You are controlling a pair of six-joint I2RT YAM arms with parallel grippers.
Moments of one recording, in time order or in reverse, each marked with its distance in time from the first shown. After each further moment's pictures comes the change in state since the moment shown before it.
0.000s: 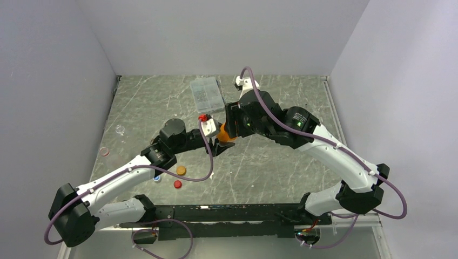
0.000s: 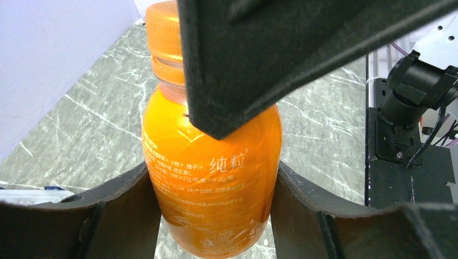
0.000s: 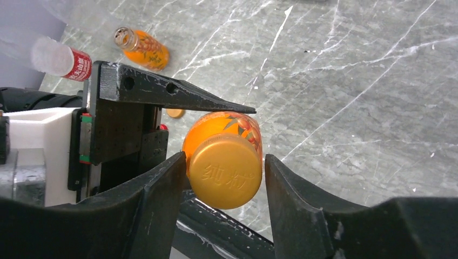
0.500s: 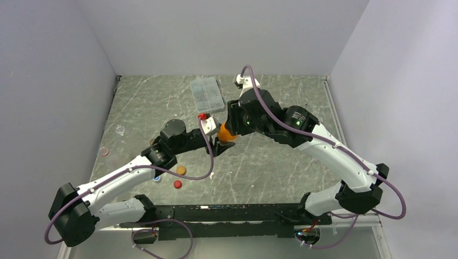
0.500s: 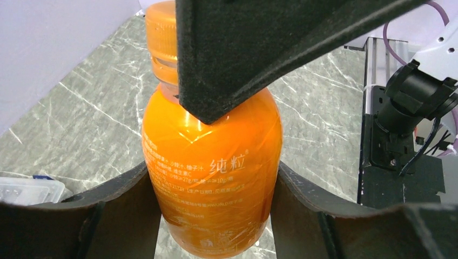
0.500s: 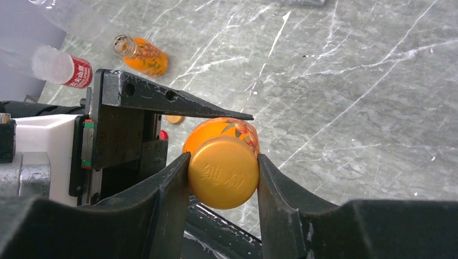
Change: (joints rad) left arm 0.000 0.003 -0.013 0.012 -0.025 -0.036; right arm -0.013 0.003 -0.007 0.025 0.007 0.002
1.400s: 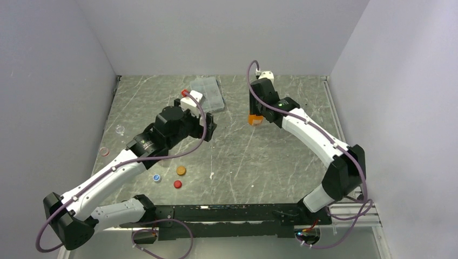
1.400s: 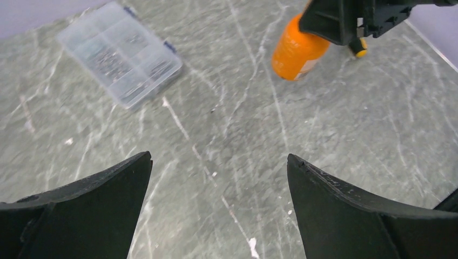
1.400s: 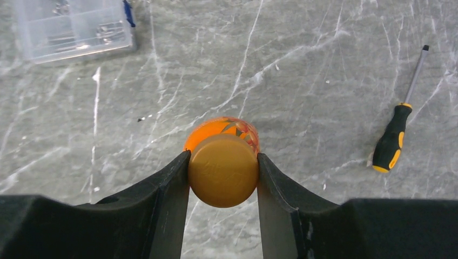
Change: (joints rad) left arm 0.020 -0.025 0.272 -0.546 -0.591 -0.259; right arm -0.426 0.138 -0.339 0.404 0.096 -0.185
